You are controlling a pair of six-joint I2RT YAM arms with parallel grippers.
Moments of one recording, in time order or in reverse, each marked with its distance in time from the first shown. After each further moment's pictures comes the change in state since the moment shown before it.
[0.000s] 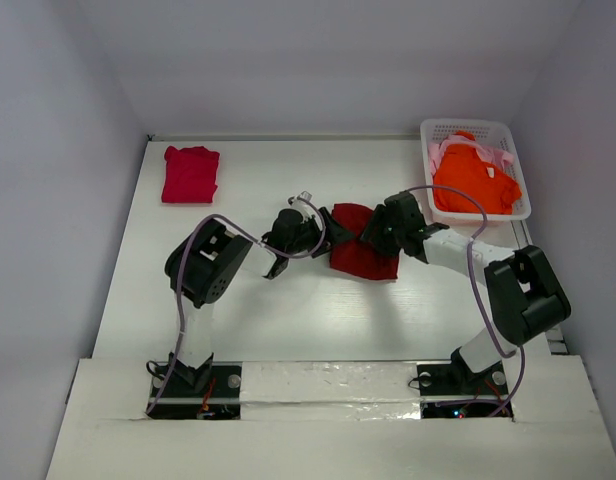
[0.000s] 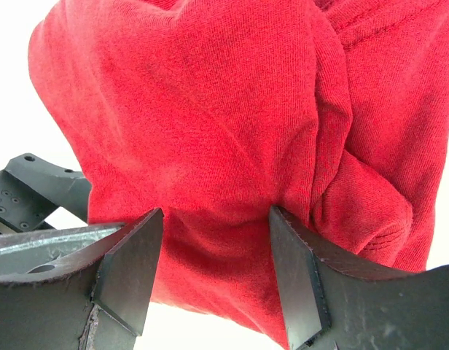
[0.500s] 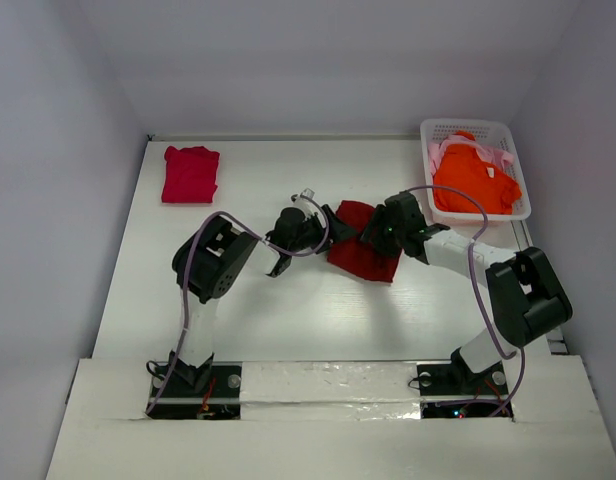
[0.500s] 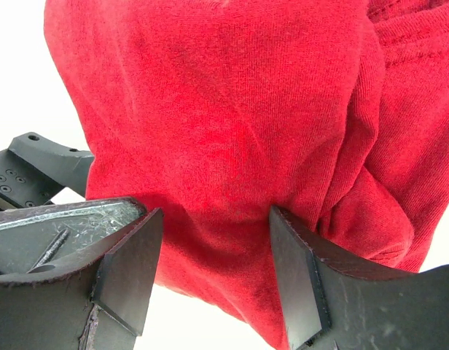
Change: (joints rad) left arm -0.008 0.056 0.049 0.043 0.002 0.009; right arm 0.003 -0.012 -0.008 0.006 -0.001 0.000
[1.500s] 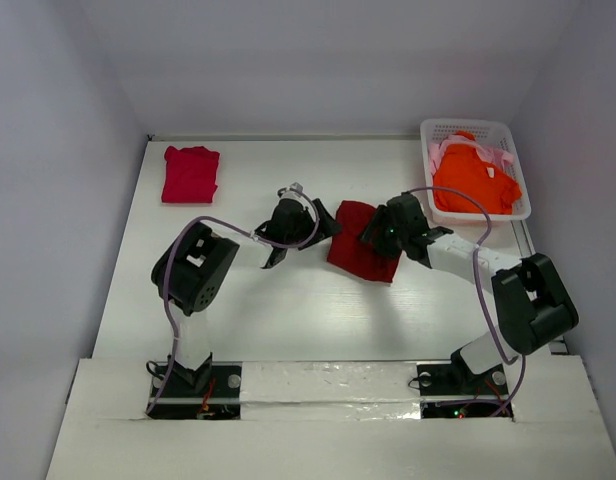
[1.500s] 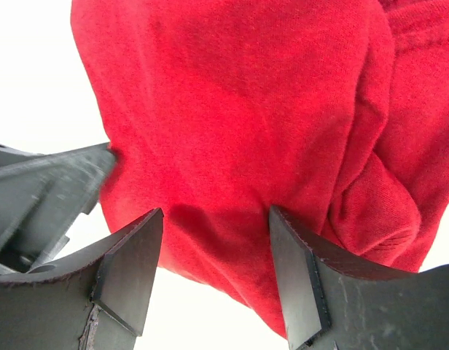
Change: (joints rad) left arm 0.017 -0.155 0.026 -0.370 -0.215 0.109; right arm 0.007 -0.046 -0.024 0.010 0.002 0.019
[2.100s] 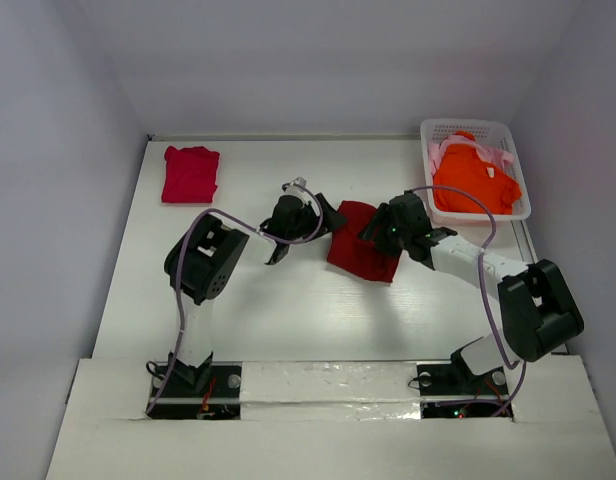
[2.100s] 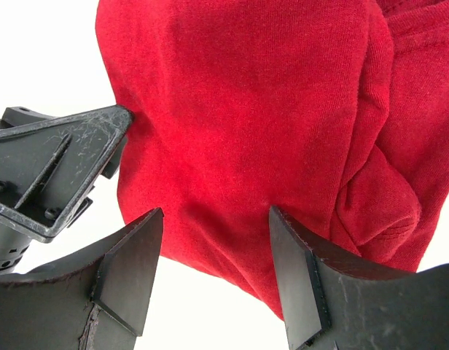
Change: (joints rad) left arm 0.026 0.113 0.058 0.154 0.074 0.010; right arm 0.000 -0.043 -0.009 -0.004 0.008 0.009
